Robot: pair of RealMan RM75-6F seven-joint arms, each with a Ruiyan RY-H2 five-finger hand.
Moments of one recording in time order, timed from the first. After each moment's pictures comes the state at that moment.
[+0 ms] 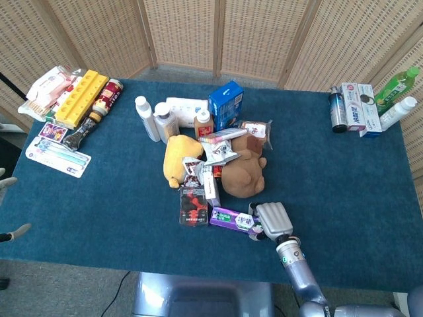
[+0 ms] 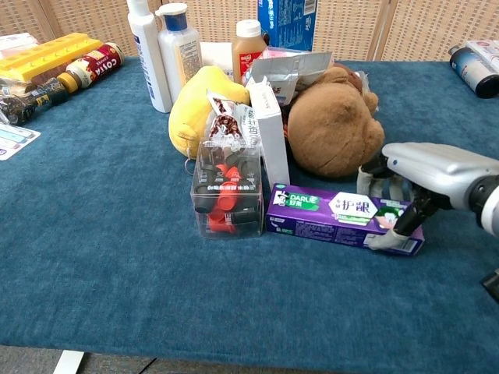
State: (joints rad) left arm -0.08 -0.81 -0.06 -1.85 1.46 1.46 -0.24; right arm 0.53 -1.59 0.11 -1.75 -0.98 1.17 -0.63
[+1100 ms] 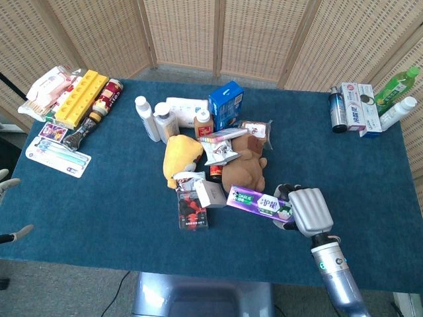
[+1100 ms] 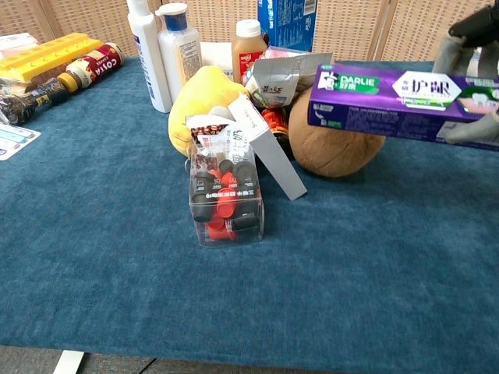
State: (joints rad) left arm -0.08 -0.82 -0.06 -1.86 1.46 1.46 -0.23; right arm 0.46 -1.24 0.14 -2.12 -1.19 1.35 -0.63
